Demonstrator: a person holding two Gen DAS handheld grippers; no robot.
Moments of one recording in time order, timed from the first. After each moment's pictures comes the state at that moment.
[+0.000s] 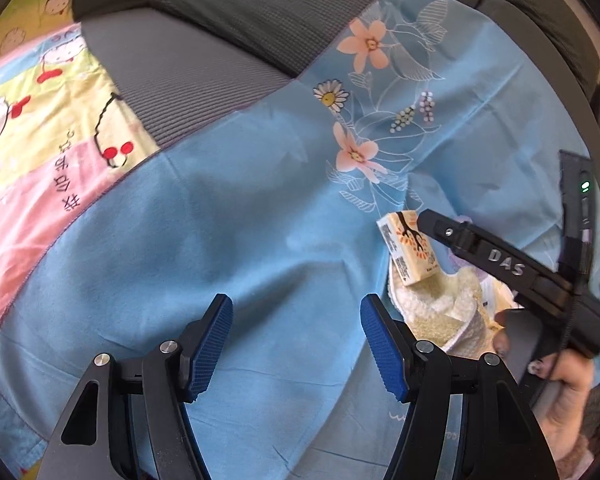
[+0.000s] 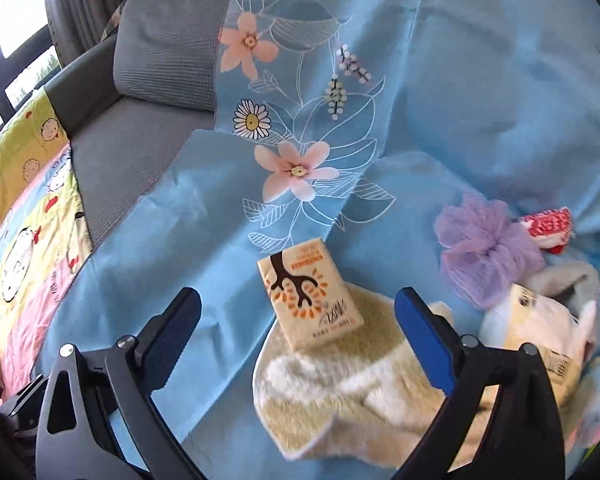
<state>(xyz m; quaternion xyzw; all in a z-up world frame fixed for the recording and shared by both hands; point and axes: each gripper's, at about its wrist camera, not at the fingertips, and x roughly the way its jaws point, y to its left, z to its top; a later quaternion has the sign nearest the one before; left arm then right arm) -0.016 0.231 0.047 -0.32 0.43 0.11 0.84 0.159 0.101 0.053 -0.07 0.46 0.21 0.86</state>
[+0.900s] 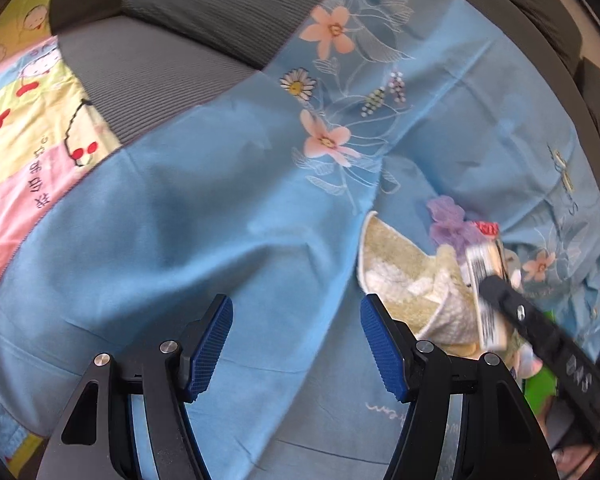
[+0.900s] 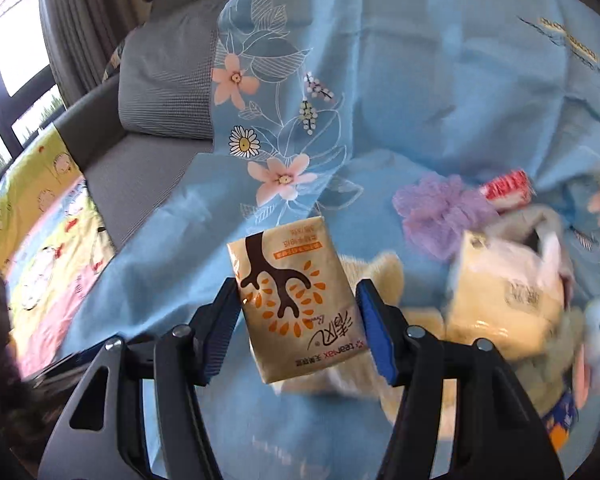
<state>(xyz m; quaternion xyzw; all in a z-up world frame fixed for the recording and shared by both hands) -0.006 0.192 0.051 -0.28 0.43 0.08 0.85 0.082 0.020 0.085 0.01 0.42 0.21 0.88</state>
